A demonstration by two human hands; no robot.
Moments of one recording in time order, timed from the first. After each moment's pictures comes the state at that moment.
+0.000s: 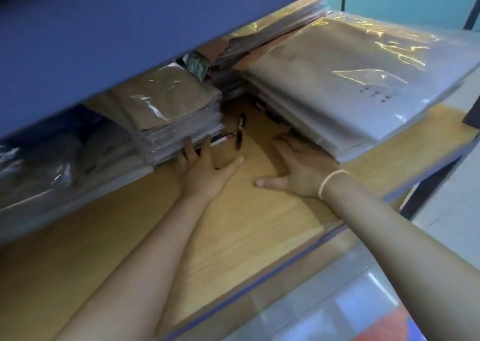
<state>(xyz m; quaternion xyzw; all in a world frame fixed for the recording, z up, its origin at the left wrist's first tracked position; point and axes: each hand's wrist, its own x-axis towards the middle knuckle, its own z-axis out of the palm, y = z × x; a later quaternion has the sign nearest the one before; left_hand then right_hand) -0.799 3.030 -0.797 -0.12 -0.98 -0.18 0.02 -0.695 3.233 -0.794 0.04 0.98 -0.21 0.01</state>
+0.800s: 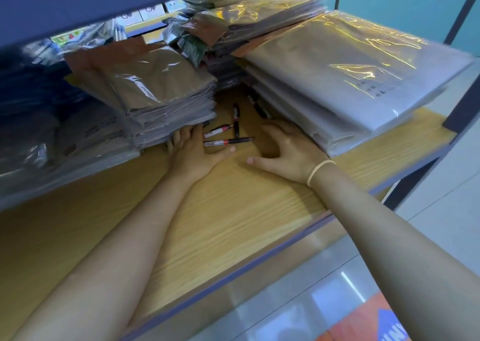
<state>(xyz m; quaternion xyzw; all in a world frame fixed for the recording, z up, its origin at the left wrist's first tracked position) -0.823 3.026 -0.803 -0.19 -0.97 -0.13 0.04 -0.698 3.227 -0.788 0.05 0.97 -0.25 -0.06</state>
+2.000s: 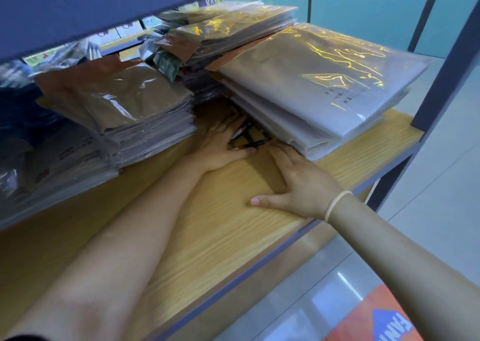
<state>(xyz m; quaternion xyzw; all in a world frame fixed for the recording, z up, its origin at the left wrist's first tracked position) -0.847 3.107 -0.793 -0.41 -0.90 -0.12 -0.06 -0.640 3.240 -0.796 0.05 0.97 -0.24 -0.05</state>
